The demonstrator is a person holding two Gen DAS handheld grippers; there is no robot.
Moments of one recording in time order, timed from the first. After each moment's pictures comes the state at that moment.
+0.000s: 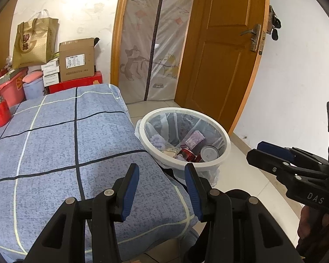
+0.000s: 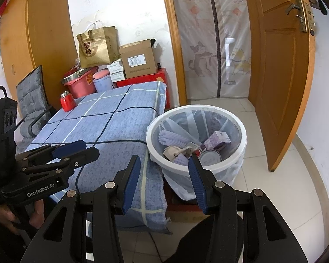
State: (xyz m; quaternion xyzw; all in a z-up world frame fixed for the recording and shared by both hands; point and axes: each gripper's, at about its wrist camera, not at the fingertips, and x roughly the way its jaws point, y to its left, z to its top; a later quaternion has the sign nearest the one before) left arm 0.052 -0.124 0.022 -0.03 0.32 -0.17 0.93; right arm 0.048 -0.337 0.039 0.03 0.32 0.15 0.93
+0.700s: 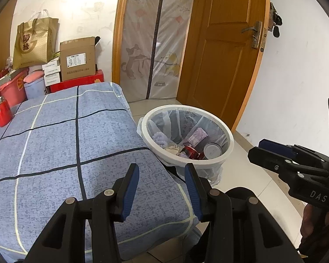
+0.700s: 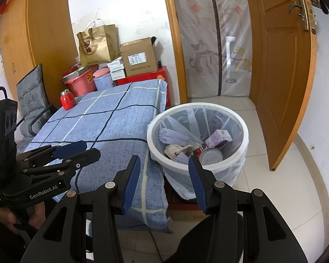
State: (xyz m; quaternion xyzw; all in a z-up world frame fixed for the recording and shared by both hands) left arm 0.055 -0.126 0.016 -0.02 0.33 -0.17 0.93; right arm 0.048 -0.335 0.037 0.02 0.33 0.15 0.93
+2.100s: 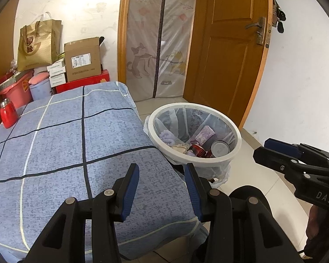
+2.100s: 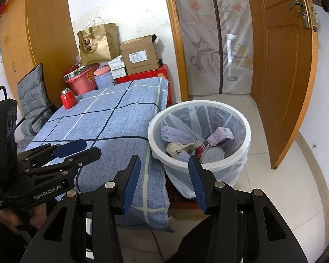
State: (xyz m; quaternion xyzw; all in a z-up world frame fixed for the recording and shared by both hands) left arm 0.055 -0.126 0.013 0.00 0.33 -0.14 0.93; right arm 0.049 -0.333 0.035 0.02 0.33 0.15 0.93
